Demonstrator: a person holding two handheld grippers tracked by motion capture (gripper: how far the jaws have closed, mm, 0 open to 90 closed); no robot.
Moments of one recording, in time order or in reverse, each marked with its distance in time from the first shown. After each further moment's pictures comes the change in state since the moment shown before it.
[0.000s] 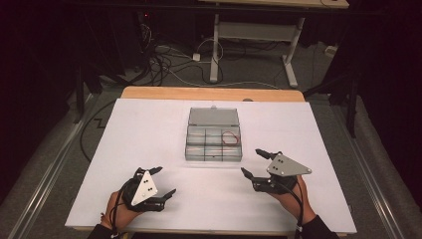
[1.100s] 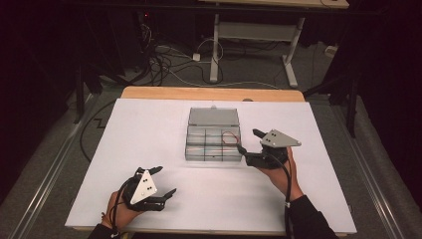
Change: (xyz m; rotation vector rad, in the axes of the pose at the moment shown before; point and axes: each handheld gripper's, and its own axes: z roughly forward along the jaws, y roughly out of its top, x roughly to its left) left arm 0.002 -0.001 0.002 -0.016 -0.017 -0.024; right arm -0.035 0.020 0.046 -0.002 -0.059 0.113
